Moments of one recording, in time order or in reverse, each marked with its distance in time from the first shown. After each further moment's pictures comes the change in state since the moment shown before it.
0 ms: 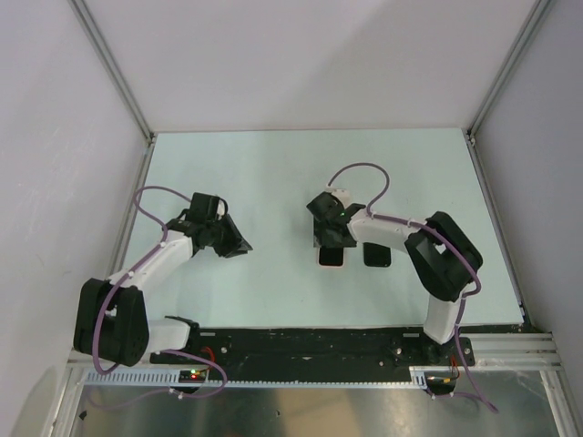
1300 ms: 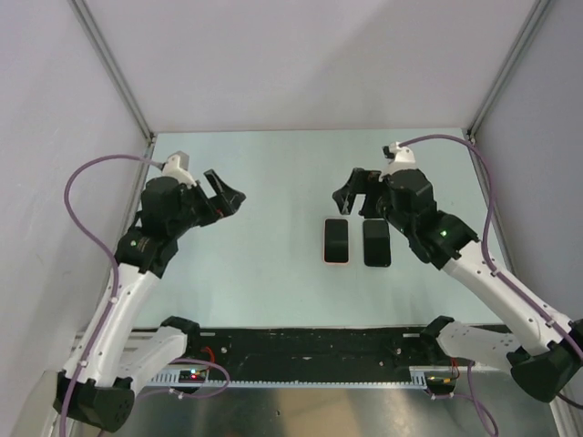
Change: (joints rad) left arm -0.020 -0.377 0.242 -0.022 -0.140 0.158; right arm -0.114 -0.781 -0.064 0.084 -0.169 -0.166
